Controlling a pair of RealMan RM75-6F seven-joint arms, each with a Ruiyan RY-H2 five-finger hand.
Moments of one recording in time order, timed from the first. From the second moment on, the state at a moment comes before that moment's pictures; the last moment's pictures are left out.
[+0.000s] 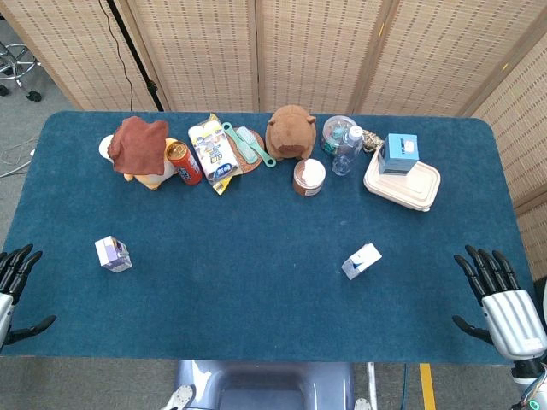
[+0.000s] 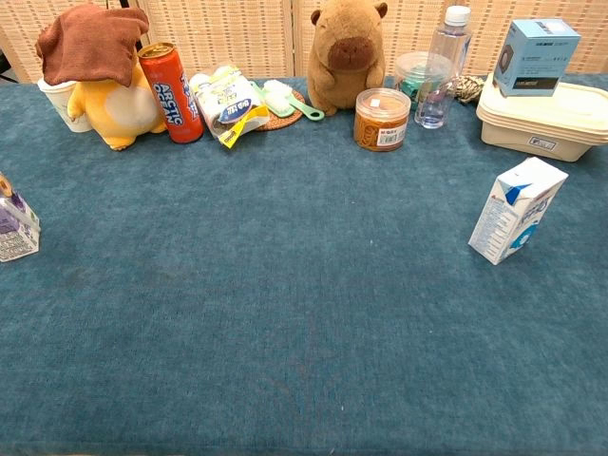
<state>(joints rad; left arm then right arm) -0.03 -1.04 0.04 -1.59 1.66 1.60 -0.12 0.07 -1.06 0.00 -1.58 -1.72 1.59 0.02</state>
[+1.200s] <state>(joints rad) -0.06 -1.05 0.01 -1.62 1.59 1.52 -0.07 0.45 -1.18 0.08 -1.57 -1.64 1.04 -0.10</state>
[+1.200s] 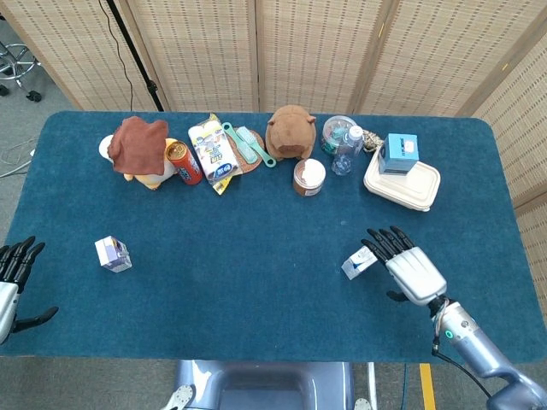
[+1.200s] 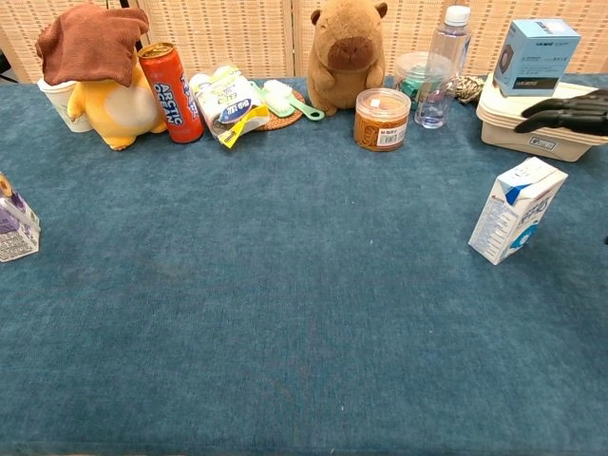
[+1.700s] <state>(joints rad) -0.07 -1.06 0.01 -1.63 1.57 1.50 -0.05 0.55 -1.27 0.07 -1.40 -1.63 0.96 -0.01</state>
